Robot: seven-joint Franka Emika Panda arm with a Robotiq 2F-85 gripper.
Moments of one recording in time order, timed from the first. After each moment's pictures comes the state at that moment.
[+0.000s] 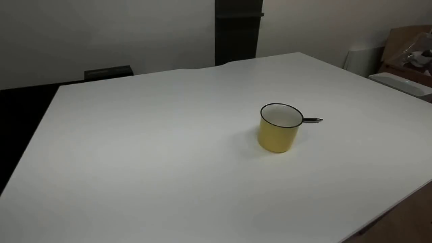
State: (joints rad) arm 0.15 -0.63 0.15 -2.60 0.21 2.17 0.19
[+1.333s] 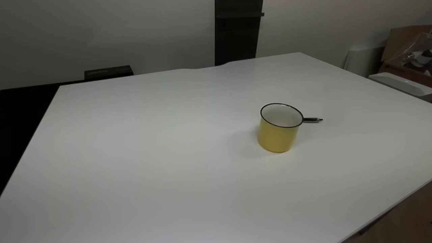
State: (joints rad) arm 0.18 -0.35 -0.28 -2.48 -0.07 2.20 -0.55
